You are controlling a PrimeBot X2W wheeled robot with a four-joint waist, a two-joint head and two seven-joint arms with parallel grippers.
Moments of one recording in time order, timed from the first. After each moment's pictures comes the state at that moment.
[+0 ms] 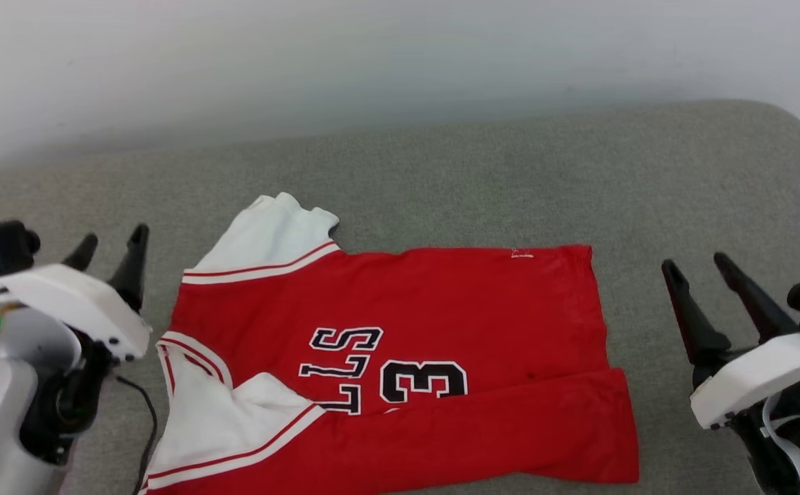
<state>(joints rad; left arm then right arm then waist) -0.31 0.64 -0.30 0.05 -0.92 0.24 0.18 -0.12 -0.26 0.05 -0.01 0.40 0.13 0.14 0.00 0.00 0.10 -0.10</state>
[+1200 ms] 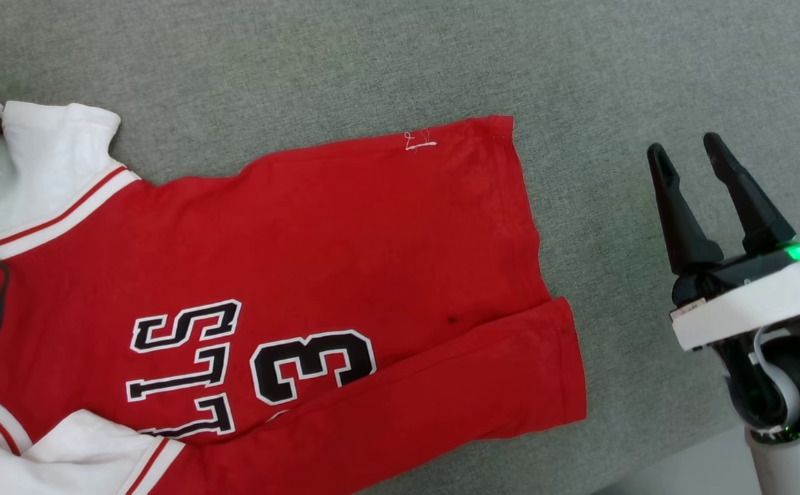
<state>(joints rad) -0.91 0.87 -0.44 0.25 -0.96 0.22 0.98 -0.32 -0.21 0.10 -0.08 0.46 0.13 0.03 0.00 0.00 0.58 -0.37</state>
